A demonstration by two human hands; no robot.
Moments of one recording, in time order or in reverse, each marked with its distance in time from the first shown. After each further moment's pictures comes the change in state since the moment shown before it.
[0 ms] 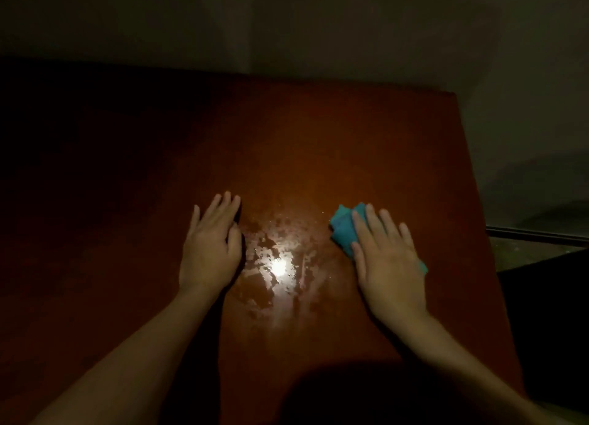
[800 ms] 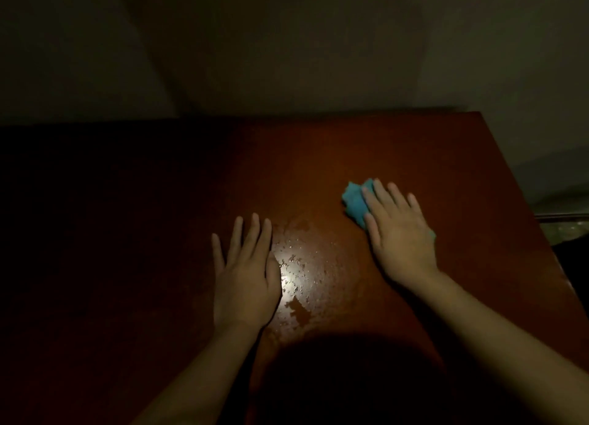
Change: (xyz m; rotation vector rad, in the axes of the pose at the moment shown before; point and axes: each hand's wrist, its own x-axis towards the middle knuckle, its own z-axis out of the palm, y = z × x) left_hand 0.085 -0.047 -0.013 0.149 -0.126 0.170; right_hand 0.137 -0.057 0.010 -0.010 0.010 0.108
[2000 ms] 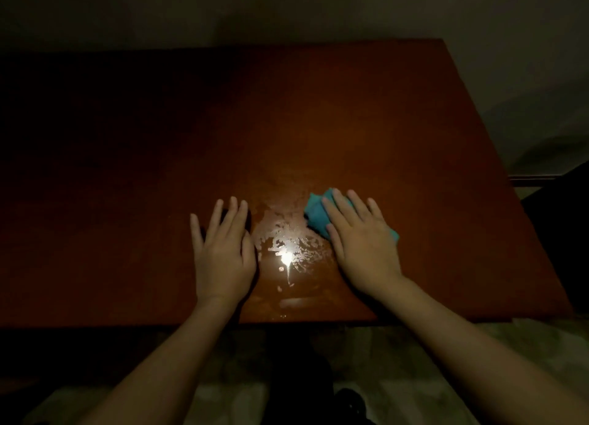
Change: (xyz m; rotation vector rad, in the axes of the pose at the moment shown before) left_hand -0.224 0.001 -0.011 0.006 0.162 -0.045; right_hand -0.247 -0.050 -0.006 -0.007 -0.038 -0.150
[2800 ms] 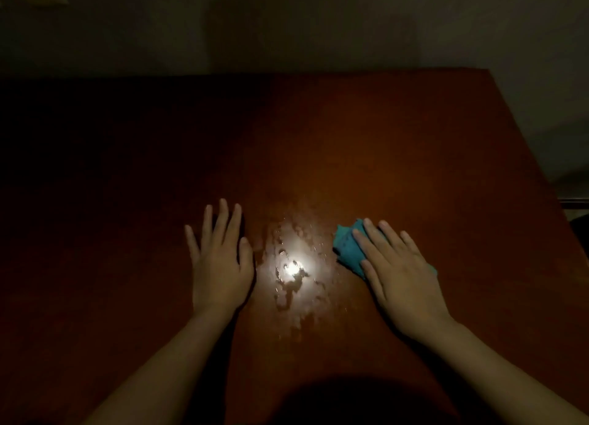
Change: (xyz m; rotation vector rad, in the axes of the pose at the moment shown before) left_hand 0.091 -0.053 -0.005 -0.022 -0.090 -0.099; right_hand 0.053 0.007 -0.003 0.022 -0.091 -0.012
